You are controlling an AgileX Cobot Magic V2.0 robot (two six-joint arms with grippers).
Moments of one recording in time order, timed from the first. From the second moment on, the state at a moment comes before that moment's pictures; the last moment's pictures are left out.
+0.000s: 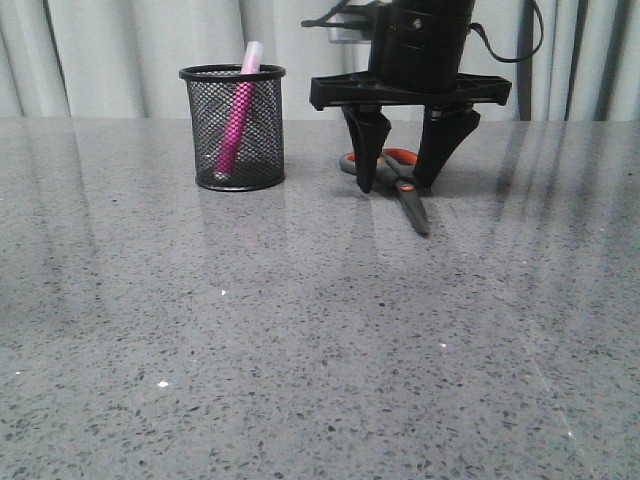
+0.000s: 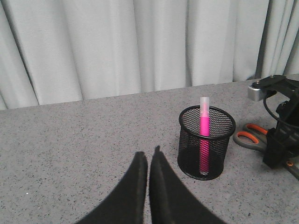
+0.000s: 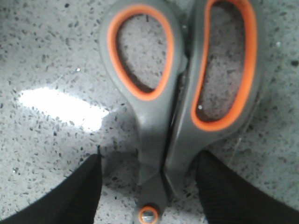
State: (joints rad) left arm -0.13 0.72 -0.73 -0.65 0.36 0.63; right arm 0.41 2.07 -1.86 0.06 1.16 0.08
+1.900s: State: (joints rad) left arm -0.13 0.72 -0.73 -0.65 0.36 0.63; right arm 0.57 1.76 -1.51 0.08 0.12 0.07
